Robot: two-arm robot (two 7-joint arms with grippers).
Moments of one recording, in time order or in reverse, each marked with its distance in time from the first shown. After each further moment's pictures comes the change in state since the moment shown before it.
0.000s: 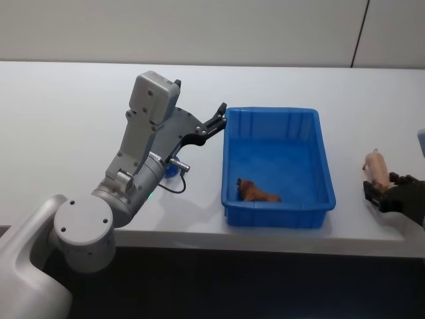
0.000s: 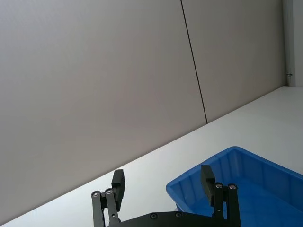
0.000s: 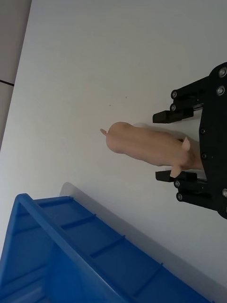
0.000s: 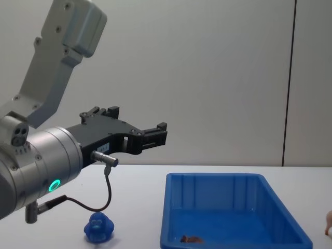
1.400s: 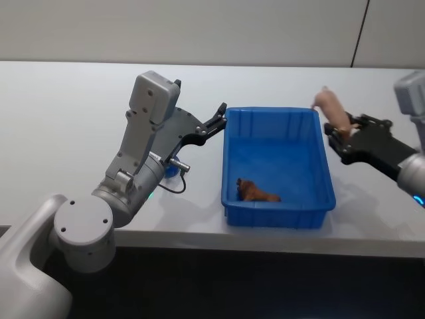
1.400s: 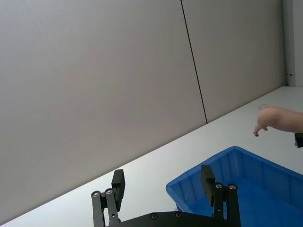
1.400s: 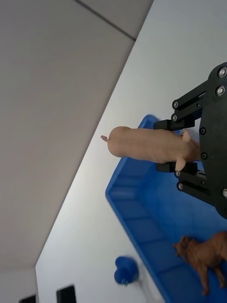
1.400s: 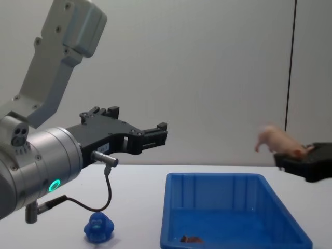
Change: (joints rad) left arm 0.000 0.000 0.000 0.000 0.000 0.000 0.000; right arm 0.061 -0.030 -0.032 -0.144 -0.086 -0.146 0.159
